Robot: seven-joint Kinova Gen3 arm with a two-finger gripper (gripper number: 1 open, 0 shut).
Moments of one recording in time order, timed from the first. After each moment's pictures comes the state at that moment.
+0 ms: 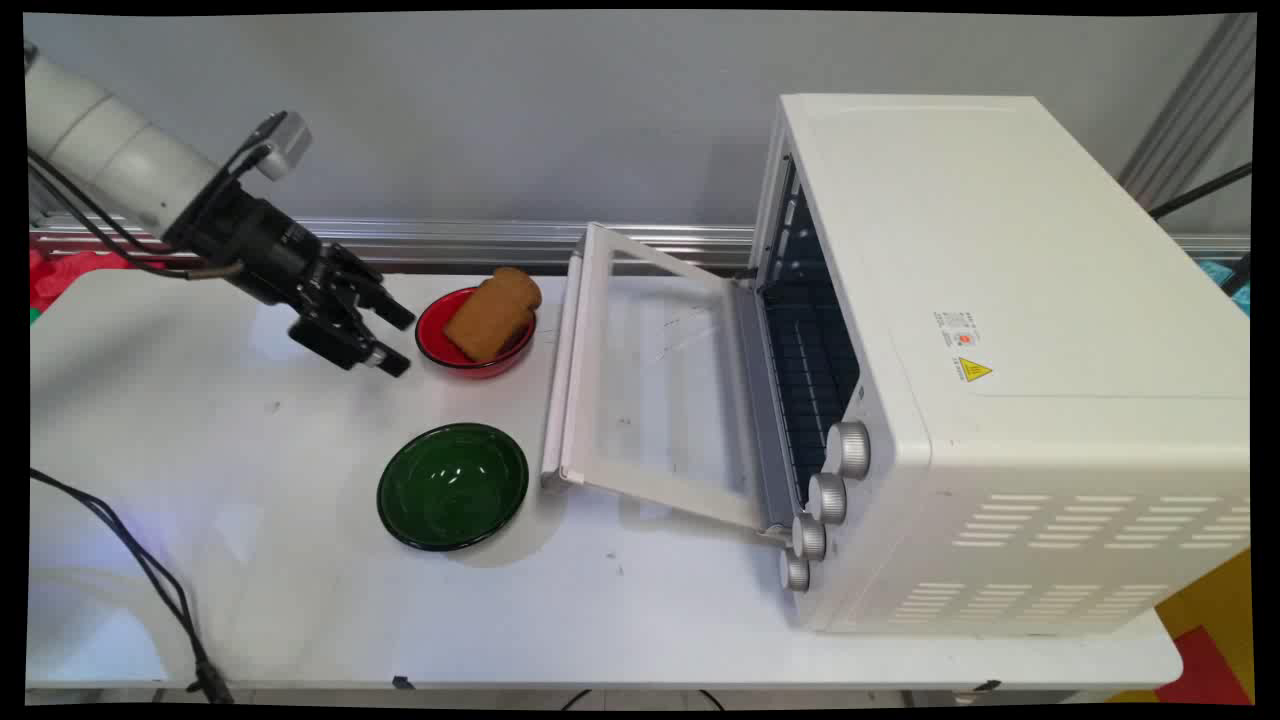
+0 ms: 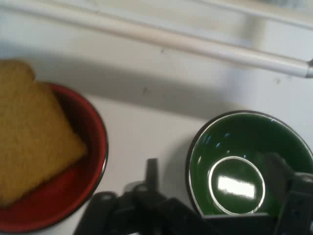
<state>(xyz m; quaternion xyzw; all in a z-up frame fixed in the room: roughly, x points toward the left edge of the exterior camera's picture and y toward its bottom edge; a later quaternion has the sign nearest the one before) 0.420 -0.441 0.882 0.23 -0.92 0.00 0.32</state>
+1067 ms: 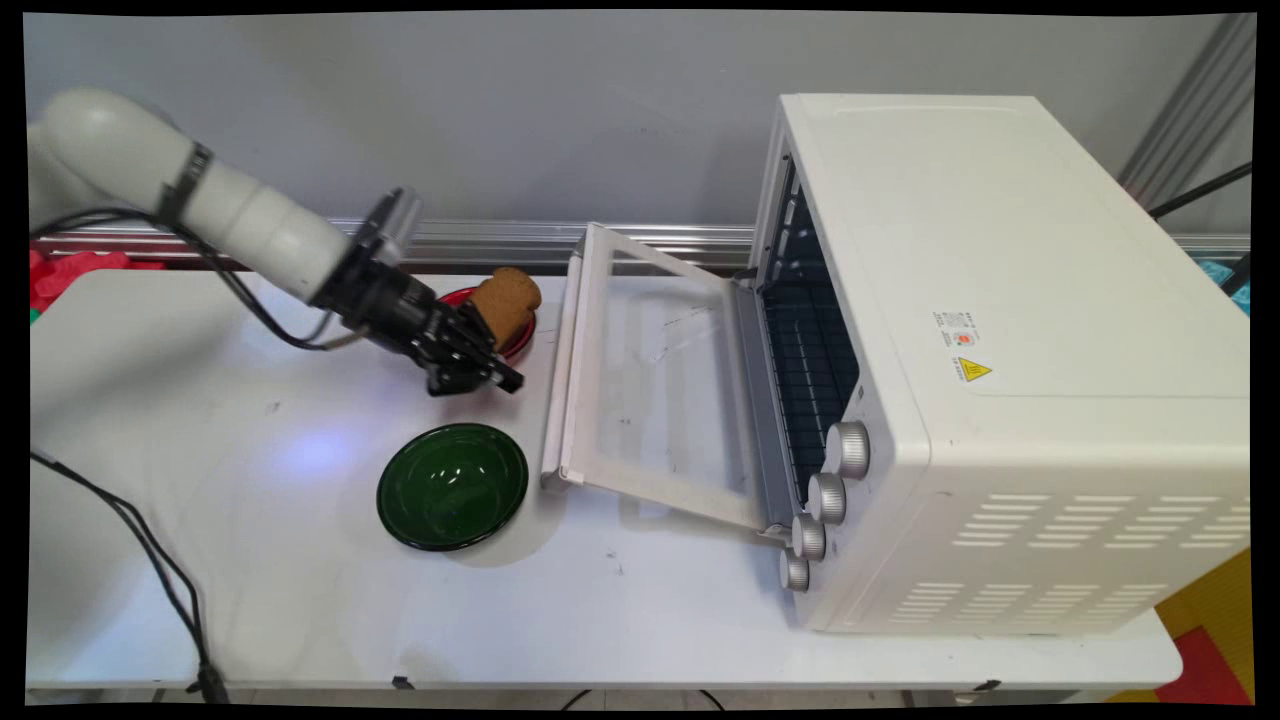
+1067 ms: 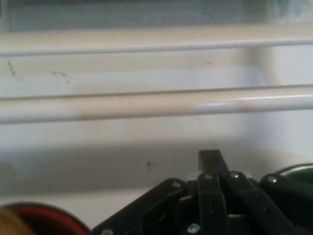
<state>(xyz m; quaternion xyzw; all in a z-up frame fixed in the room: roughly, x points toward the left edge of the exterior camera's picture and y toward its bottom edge) 0.354 -0.478 0.797 0.10 -0.92 0.03 0.37</state>
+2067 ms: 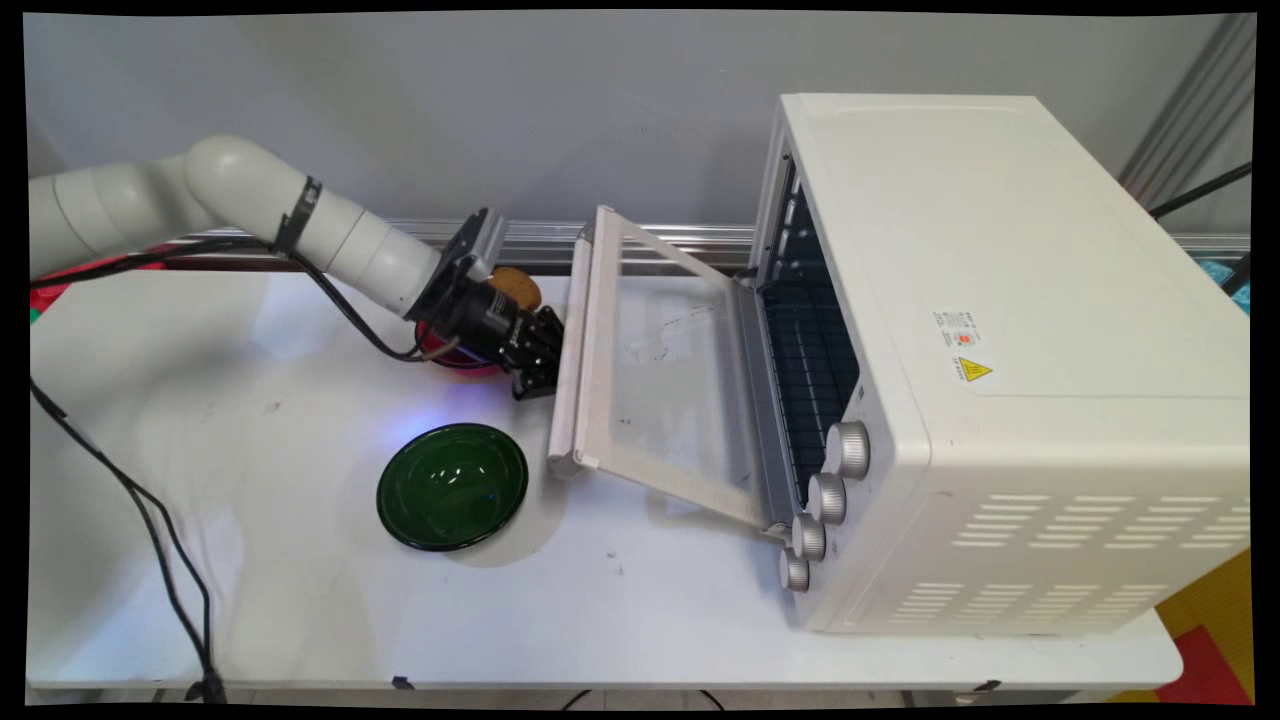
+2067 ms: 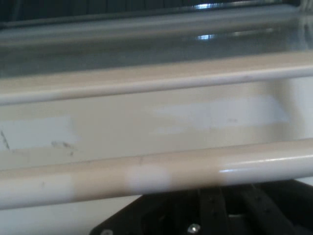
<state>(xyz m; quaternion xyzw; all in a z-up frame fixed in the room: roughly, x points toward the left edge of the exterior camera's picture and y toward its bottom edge) 0.297 -0.515 0.761 0.07 -0.91 0.04 0.42</state>
